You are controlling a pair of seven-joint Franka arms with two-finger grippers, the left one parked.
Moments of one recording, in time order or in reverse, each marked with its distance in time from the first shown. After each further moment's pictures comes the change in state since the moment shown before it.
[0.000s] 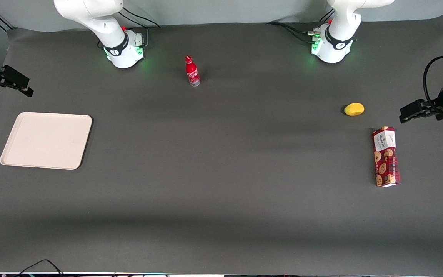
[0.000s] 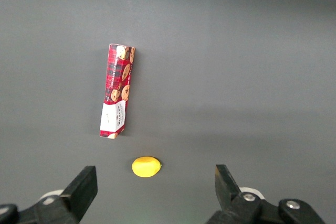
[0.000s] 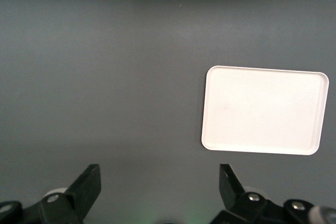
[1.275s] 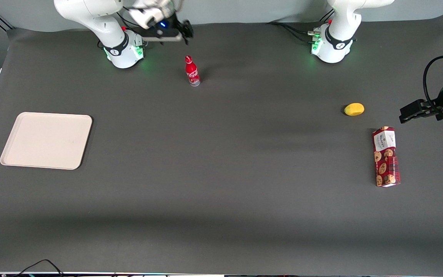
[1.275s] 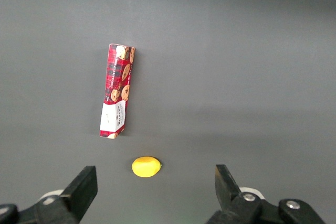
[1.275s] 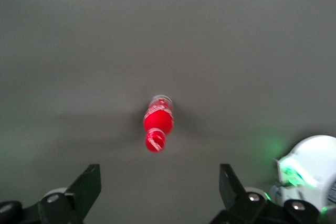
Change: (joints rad) arm 0.026 -0.399 0.929 -0.756 0.502 0.371 0.734
